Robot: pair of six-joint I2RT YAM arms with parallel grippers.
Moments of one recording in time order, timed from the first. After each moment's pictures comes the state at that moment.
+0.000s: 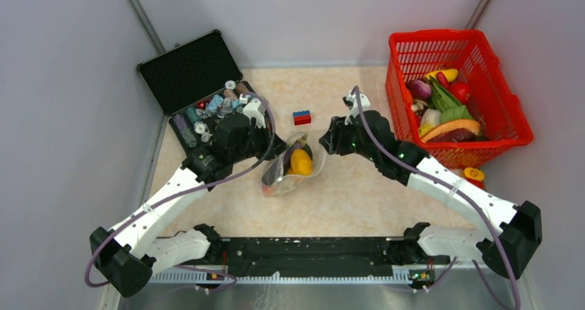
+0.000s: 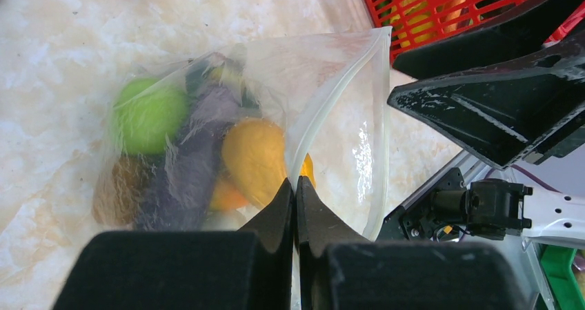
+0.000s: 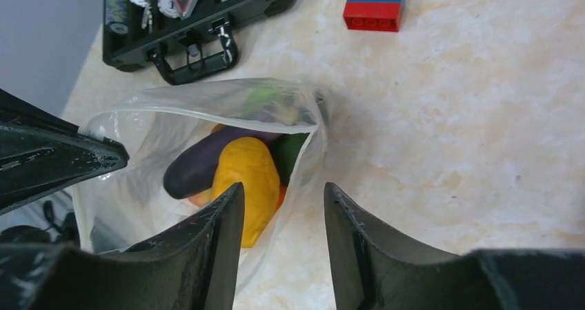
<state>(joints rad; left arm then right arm) -0.63 1.04 0.96 -0.37 0.17 -0.57 0.78 1.14 1.00 -0.31 0.13 0.44</state>
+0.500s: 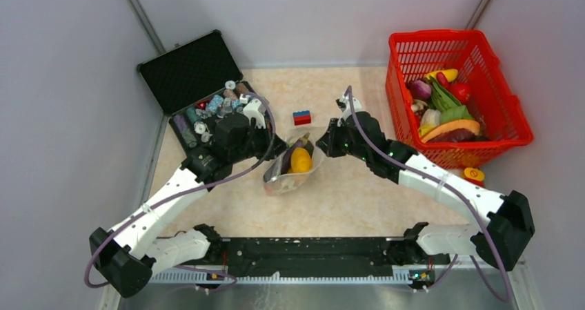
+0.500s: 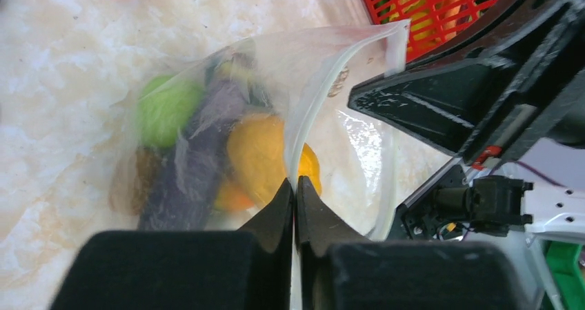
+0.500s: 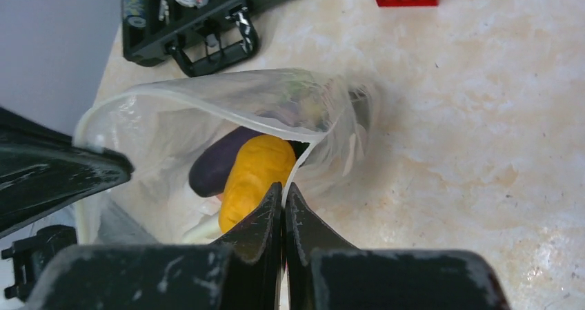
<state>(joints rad) -0.63 1.04 0.96 -0.37 0.17 -0.56 0.80 1.22 0.97 -0.23 0.08 0.59</state>
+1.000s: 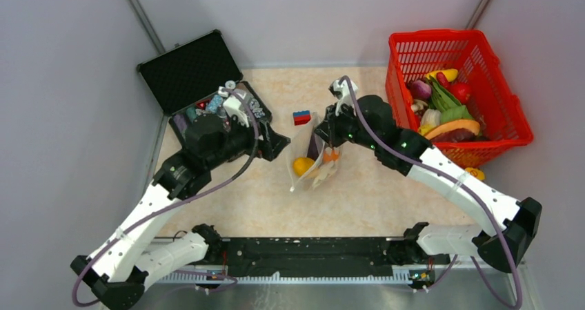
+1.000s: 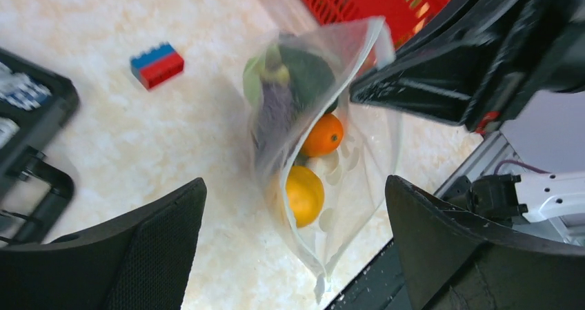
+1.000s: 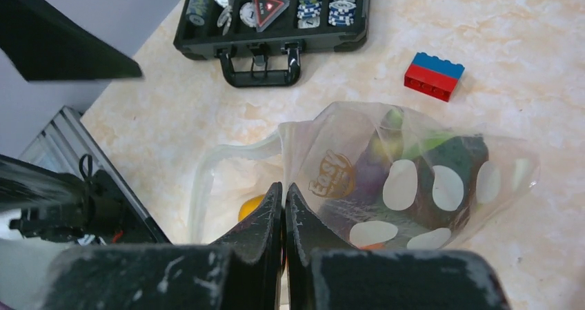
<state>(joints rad) -0.63 0.91 1.05 -0.43 0.16 -0.41 0.80 1.19 1.18 -0.32 -0.05 0.31</state>
